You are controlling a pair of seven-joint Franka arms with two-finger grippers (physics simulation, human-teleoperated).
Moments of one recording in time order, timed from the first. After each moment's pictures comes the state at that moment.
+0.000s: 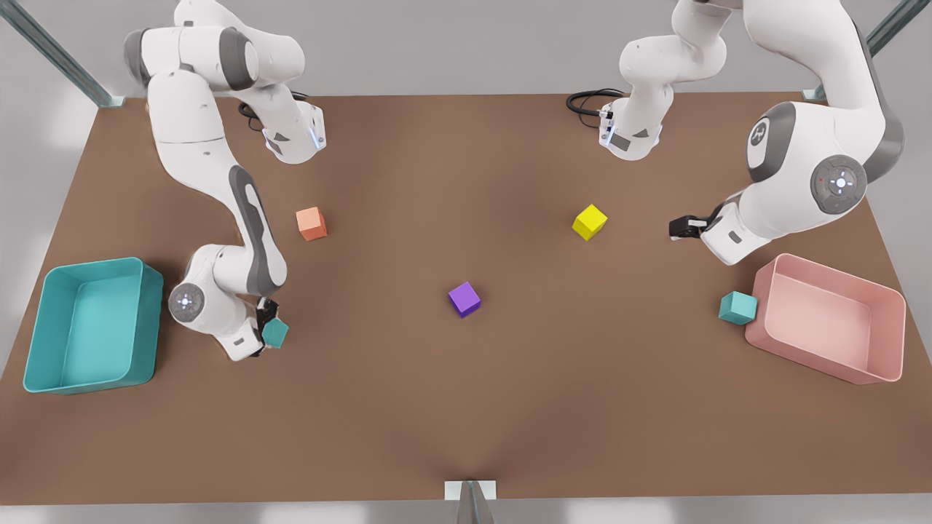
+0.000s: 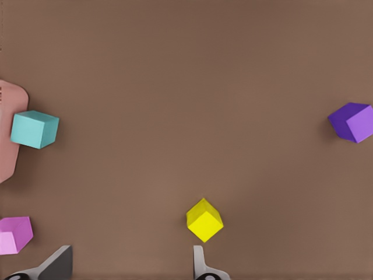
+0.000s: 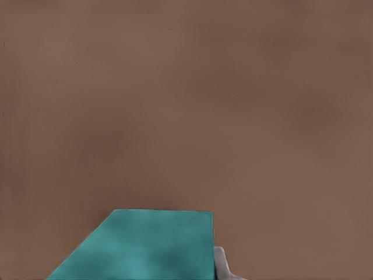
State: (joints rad) left arm 0.07 0.11 -0.21 -1.57 -0.04 1.44 -0.08; right arm 0.27 0.54 -0.16 -1.84 0.23 2.31 -1.36
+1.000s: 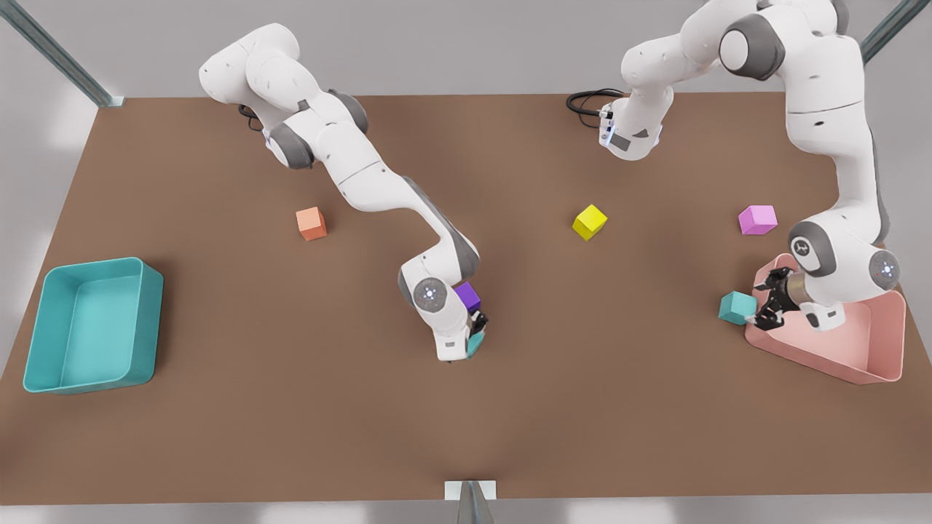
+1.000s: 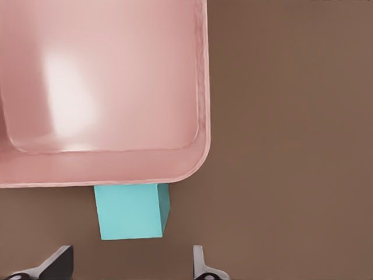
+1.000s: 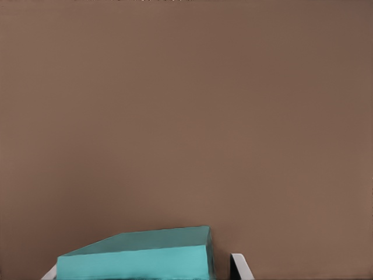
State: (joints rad) left arm 0.28 0.45 0.05 -1.86 -0.11 2.17 -0.75; right arm 0.75 1.18 -0.16 -0.92 0.38 2.31 -0.29
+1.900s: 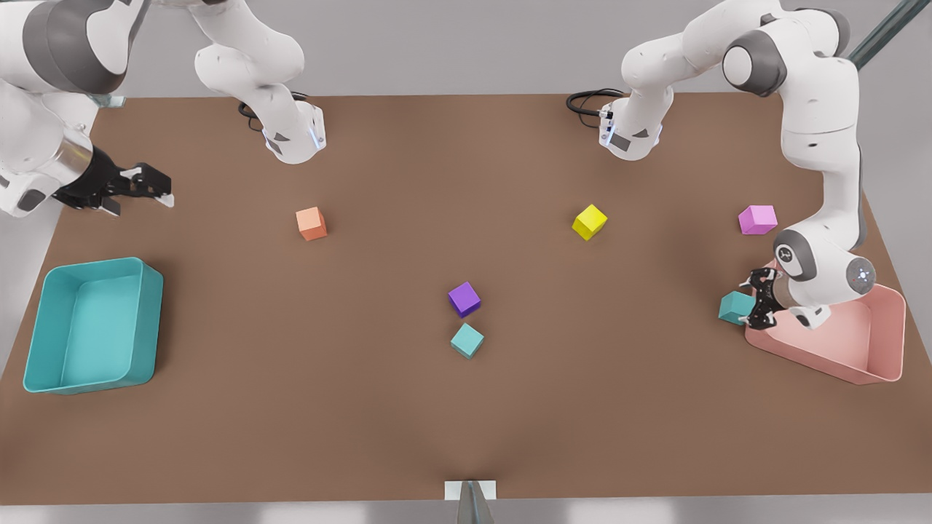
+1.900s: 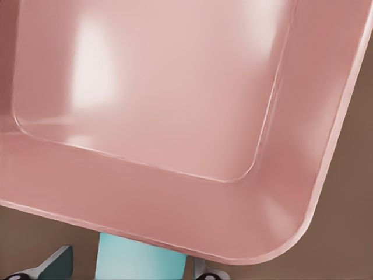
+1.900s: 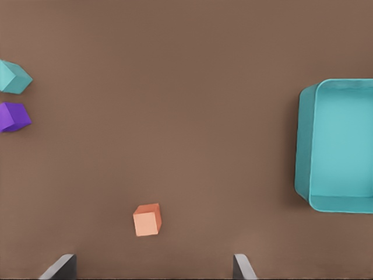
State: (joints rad) left arm 0.31 0.53 0.06 -1.90 -0.10 2.25 -0.95; right arm 0.21 0.04 -0.23 -1.34 0.04 1.25 -0.15
